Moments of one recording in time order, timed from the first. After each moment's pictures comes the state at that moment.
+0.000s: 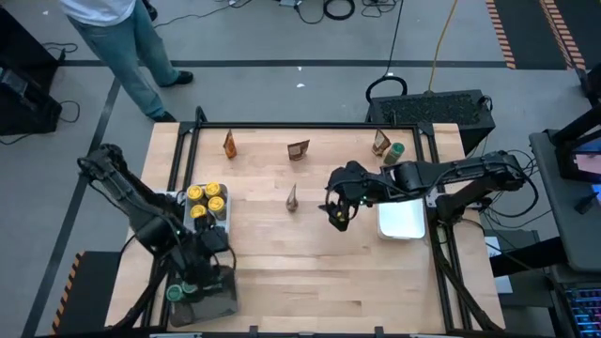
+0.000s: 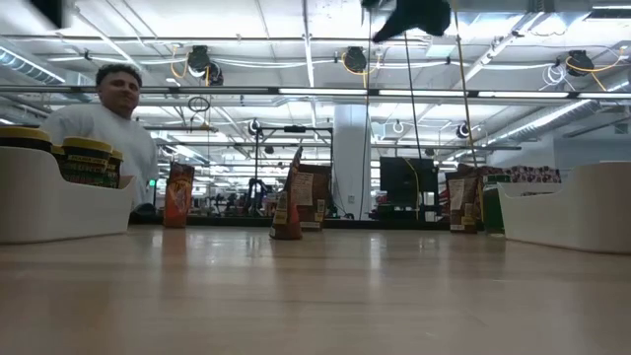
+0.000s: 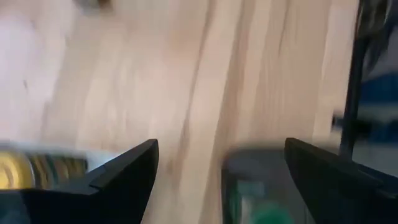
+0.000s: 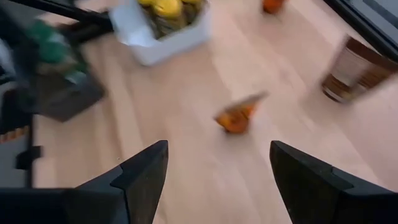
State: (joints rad) left arm -0.75 1.30 1.20 -1.10 -0.30 -0.92; right arm 0.15 1.45 1.40 -0.71 0.24 0.51
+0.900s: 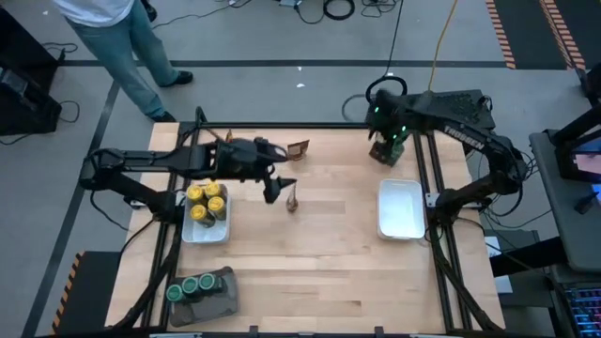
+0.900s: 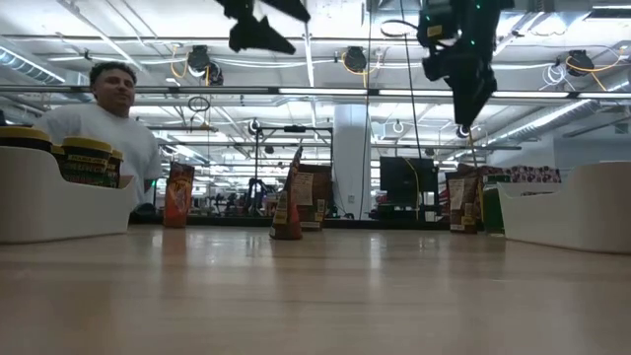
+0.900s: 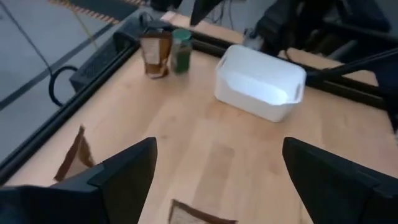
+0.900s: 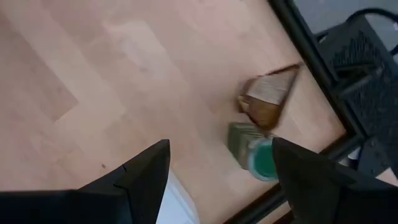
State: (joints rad) left arm 0.08 1.32 1.20 -0.37 -0.13 -0.23; right arm -0.65 1.42 1.40 -1.29 0.07 -0.03
